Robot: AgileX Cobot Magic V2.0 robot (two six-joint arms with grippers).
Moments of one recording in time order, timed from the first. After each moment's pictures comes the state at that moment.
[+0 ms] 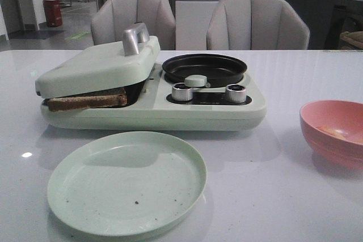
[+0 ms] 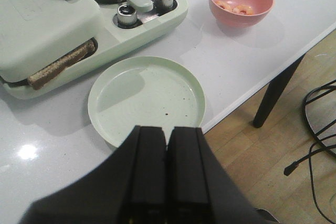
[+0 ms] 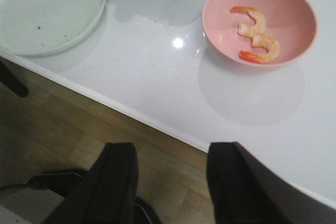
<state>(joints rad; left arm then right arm) -0.44 0.47 -0.68 -0.41 0.90 0.37 0.45 0.39 -0.54 -0.03 0.97 0.12</state>
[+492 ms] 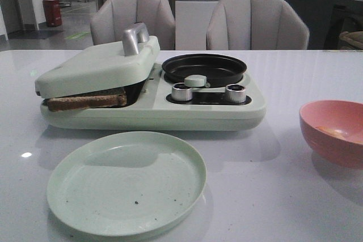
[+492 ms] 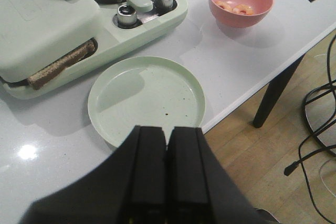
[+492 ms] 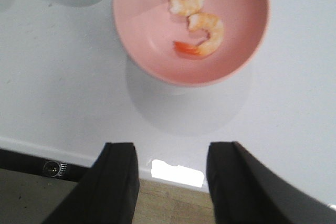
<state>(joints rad) -0.44 0.47 -0.68 -0.41 0.90 0.37 0.31 1.06 -0.79 -0.20 0.89 0.26</state>
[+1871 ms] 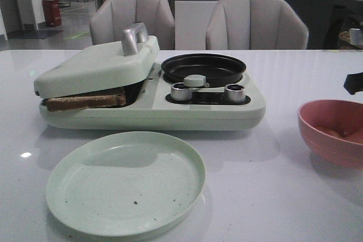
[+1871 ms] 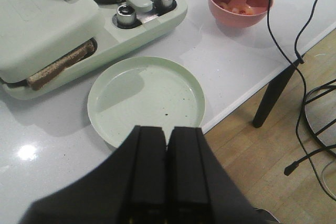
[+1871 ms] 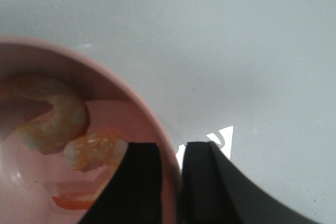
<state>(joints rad) -0.44 0.47 -0.68 -0.41 0.90 0.37 -0.06 1.73 -1.05 0.00 0.68 0.02</state>
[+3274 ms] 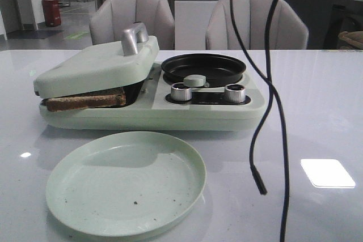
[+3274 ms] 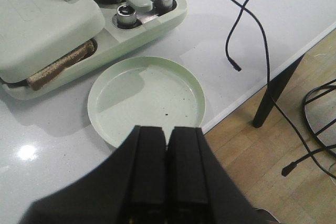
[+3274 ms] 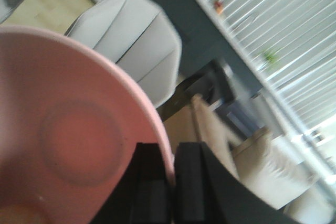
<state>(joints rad) -0.44 0.47 -0.68 -0.41 0.90 0.37 0.59 1.89 -1.69 -1.59 0.85 0.88</state>
